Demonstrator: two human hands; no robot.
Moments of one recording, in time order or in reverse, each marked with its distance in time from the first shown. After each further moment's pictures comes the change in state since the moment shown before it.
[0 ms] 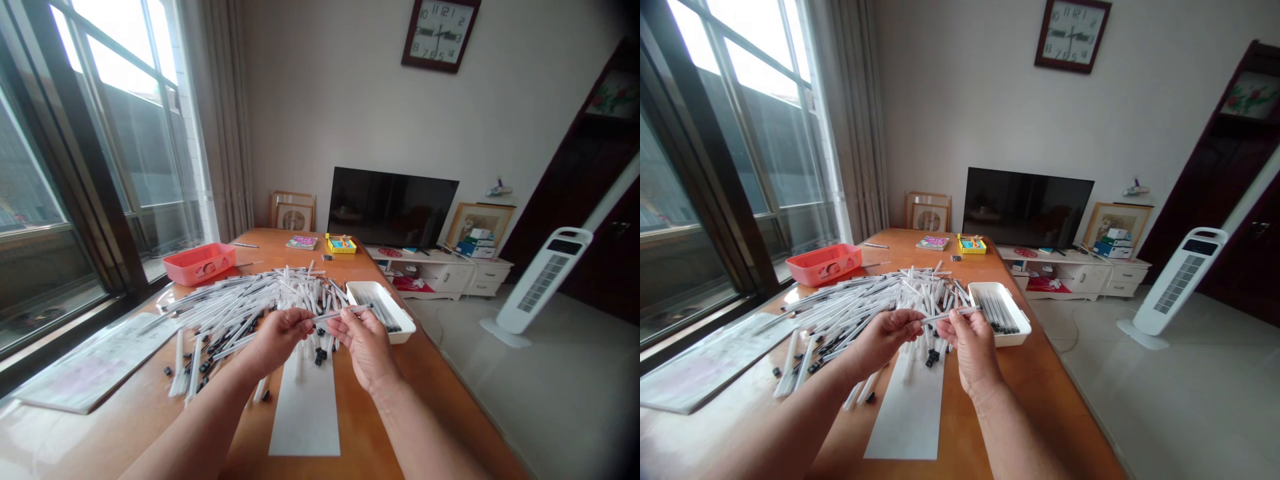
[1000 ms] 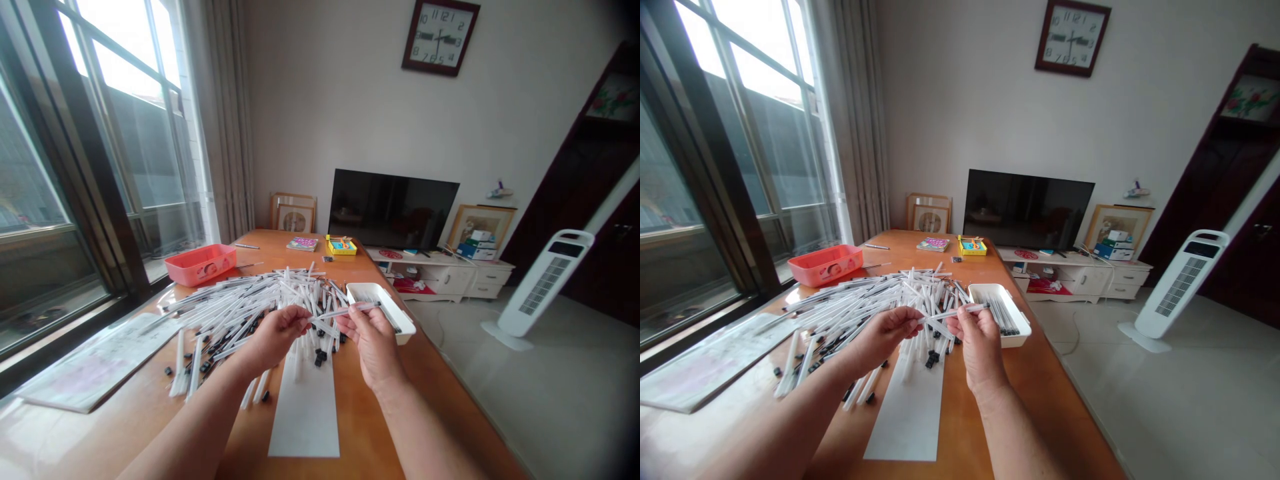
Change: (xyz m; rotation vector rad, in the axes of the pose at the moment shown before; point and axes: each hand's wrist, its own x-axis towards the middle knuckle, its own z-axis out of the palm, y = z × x) left_hand 0.001 0.004 -0.004 -0.032 0.036 -0.014; right_hand 0.004 -0.009 -0.004 -0.085 0.064 -0.077
